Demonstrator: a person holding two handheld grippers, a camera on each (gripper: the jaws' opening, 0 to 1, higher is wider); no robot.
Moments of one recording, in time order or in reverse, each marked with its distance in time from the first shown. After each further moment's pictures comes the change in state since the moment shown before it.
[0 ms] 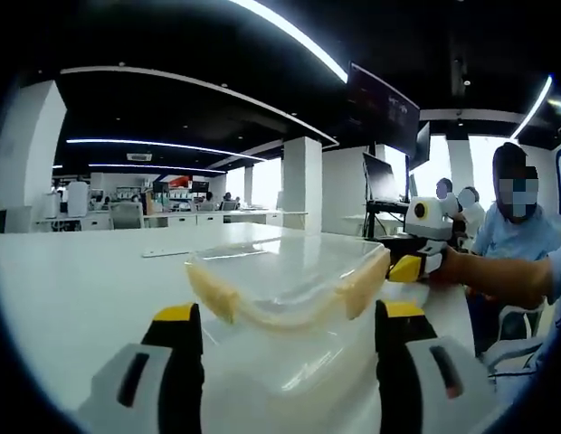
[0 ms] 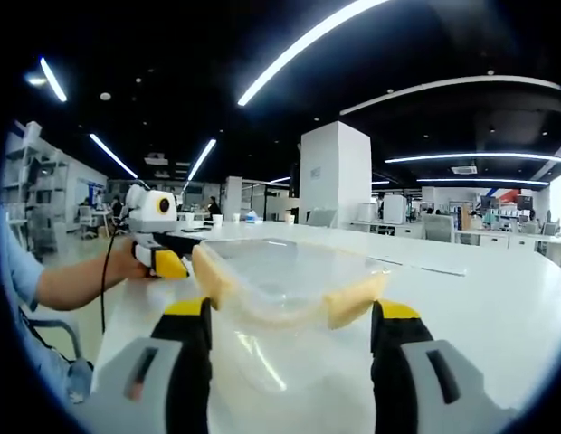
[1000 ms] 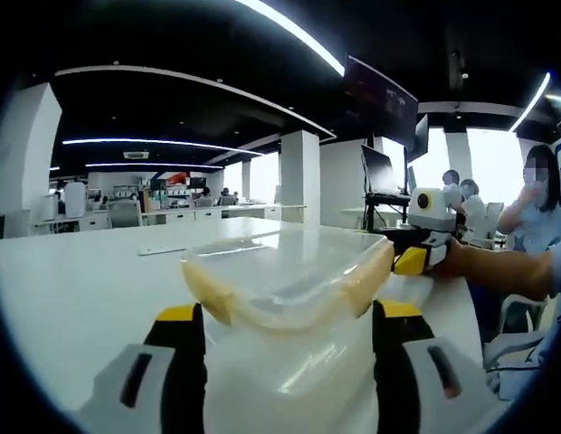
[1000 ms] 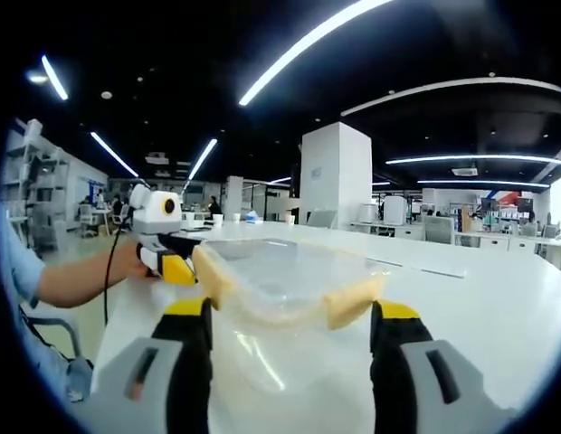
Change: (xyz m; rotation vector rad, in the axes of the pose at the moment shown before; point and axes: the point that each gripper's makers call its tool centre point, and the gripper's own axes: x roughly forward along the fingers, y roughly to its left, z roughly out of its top) left arm 0.008 0.000 -0.008 0.018 0.044 -0.010; right arm -0.001 -0.002 0.001 -0.011 -0.003 0.000
